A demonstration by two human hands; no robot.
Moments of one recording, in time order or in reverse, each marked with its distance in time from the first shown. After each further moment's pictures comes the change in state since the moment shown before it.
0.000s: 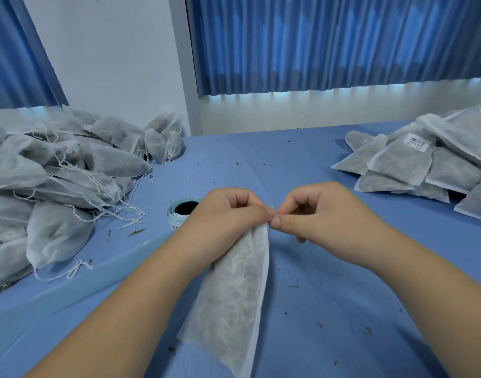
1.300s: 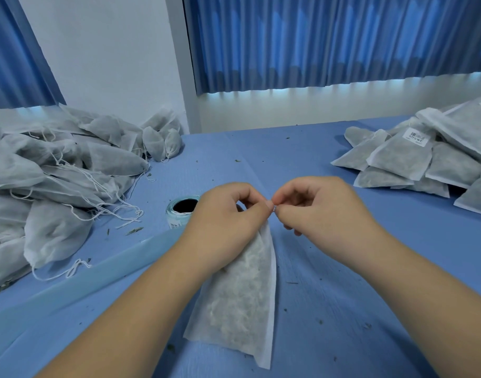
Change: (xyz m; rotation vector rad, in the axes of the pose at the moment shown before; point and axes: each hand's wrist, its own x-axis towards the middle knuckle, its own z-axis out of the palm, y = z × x) left_hand -0.001 -0.002 0.013 0.258 0.220 0.106; right_hand 0.002 0.002 0.012 -0.058 0.227 0.010
